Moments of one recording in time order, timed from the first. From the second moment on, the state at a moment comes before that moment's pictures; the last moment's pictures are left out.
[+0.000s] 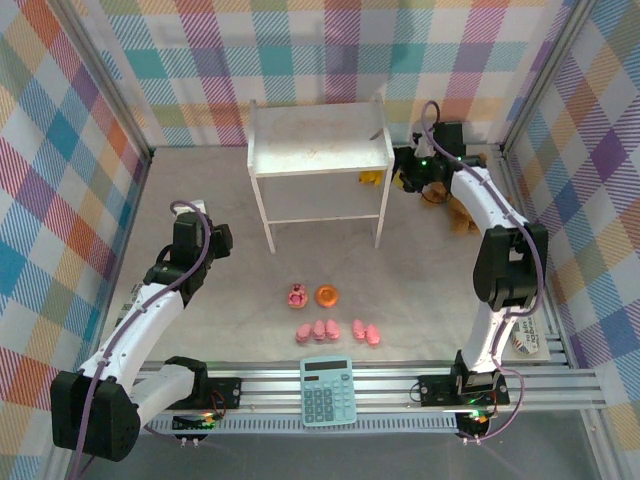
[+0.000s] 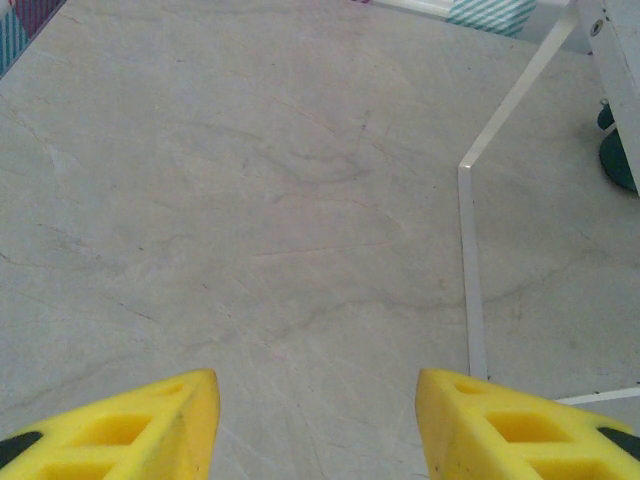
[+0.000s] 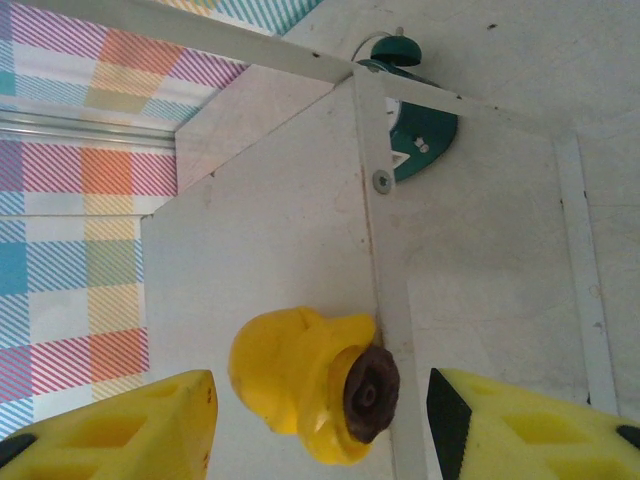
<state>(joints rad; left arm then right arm) -0.21 1.03 0.73 -0.32 -0.25 -0.33 0.12 1.90 1.62 -0.51 -0.69 0.67</state>
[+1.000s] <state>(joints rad) -0.21 1.04 0.74 -0.32 -0.26 -0.32 0.16 1.97 1.73 -0.60 -0.69 0.60</state>
